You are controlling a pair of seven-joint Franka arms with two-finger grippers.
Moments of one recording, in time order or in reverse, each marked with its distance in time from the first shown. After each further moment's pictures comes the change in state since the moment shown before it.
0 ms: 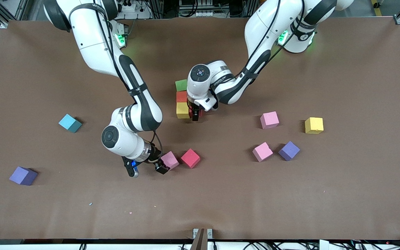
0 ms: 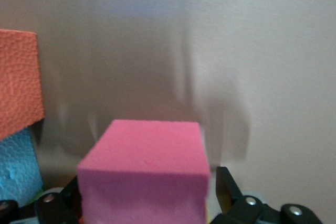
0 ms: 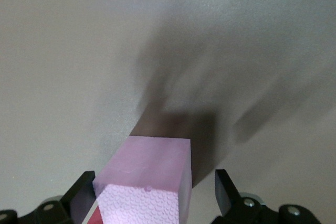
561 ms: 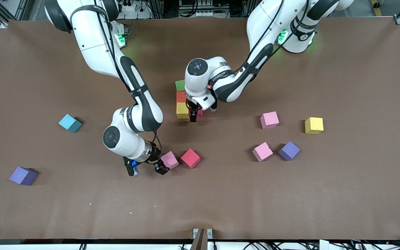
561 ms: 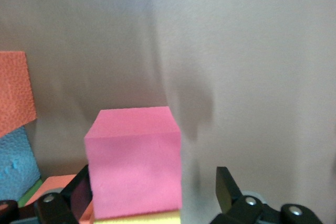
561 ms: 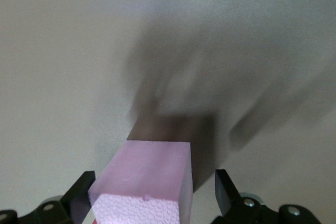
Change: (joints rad) left arm 0.004 -0.070 0.000 0.018 0.043 -0.084 0.060; right arm 0.004 0.018 0.005 0.000 0.000 0.021 0.053
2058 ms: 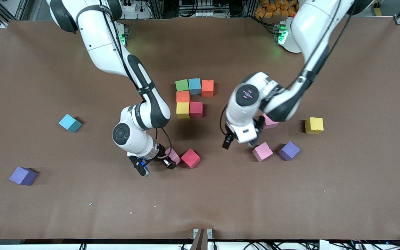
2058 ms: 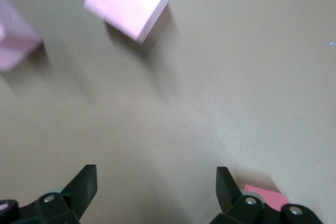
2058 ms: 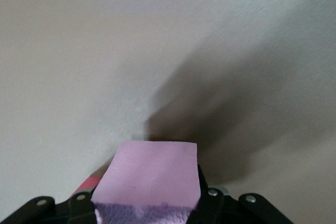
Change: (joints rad) left arm 0.376 -0.094 -0.049 0.101 -0.104 -0.260 0.890; right arm 0.044 0.000 0.004 0.009 -0.022 0.019 -0.246
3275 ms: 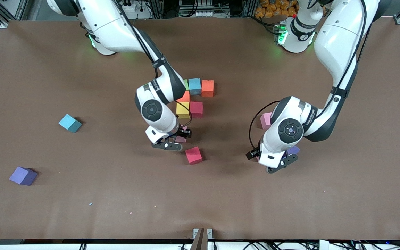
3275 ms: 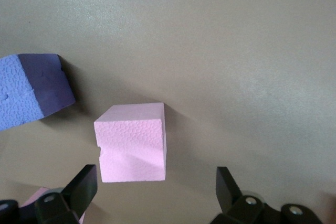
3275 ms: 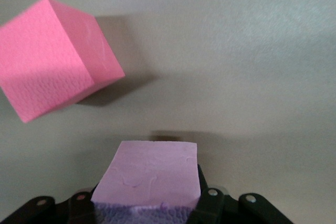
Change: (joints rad) left arm 0.102 0.085 0.063 0.057 -0.017 -0.045 0.758; right arm 0.078 -0.149 0.101 -0.196 -0.339 -0.052 -0.280
